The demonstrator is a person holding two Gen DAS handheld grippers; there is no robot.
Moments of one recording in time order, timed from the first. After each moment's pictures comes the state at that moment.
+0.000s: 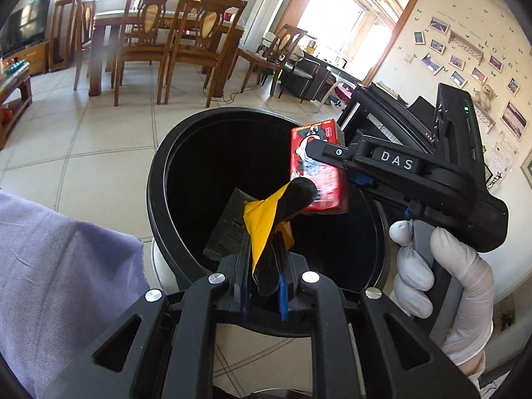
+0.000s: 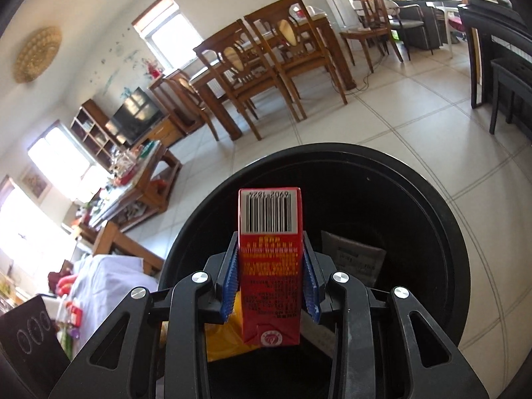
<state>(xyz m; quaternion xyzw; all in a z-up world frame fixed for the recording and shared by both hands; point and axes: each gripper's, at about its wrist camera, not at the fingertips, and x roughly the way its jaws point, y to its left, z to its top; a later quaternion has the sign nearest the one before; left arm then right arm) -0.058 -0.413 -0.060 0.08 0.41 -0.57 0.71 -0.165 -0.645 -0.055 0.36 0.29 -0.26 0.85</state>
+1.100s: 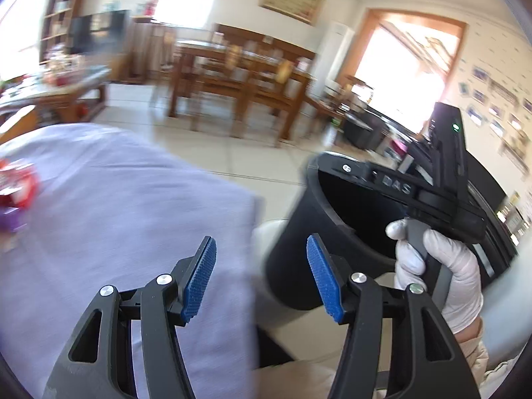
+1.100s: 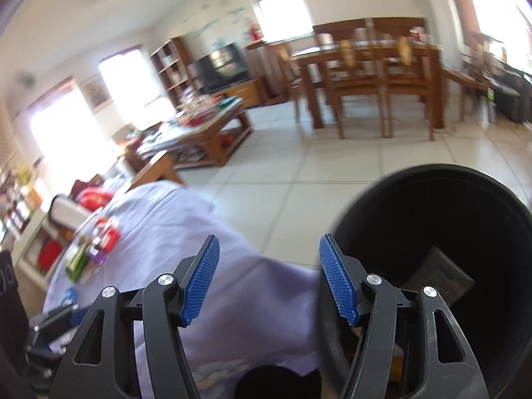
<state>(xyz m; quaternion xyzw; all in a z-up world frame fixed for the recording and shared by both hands) -0.038 -0.228 -0.027 0.02 0.36 -0.43 0.82 -0.056 -0.483 -0.013 0.20 0.32 -0.08 0.92</state>
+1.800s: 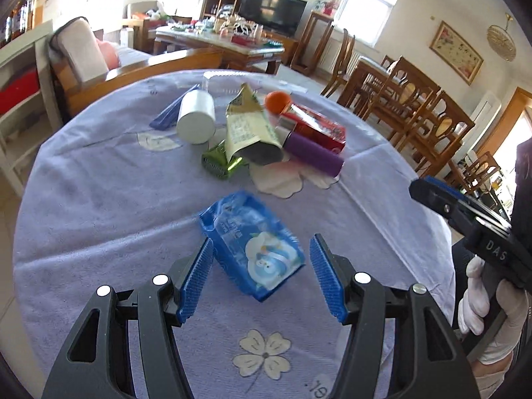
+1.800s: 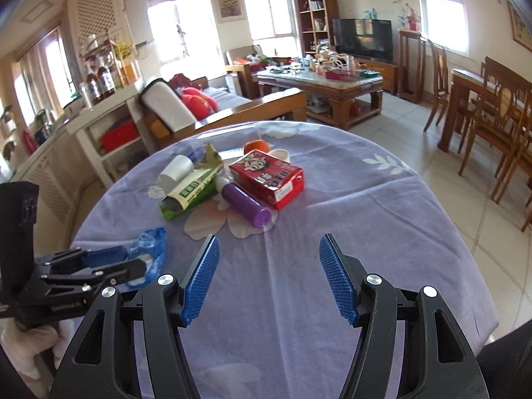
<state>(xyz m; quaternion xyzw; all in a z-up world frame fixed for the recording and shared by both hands) 0.029 -0.009 -0.048 -0.08 0.44 -0.14 0.88 0.076 -0.206 -0.002 0.03 0.38 0.16 0.91</state>
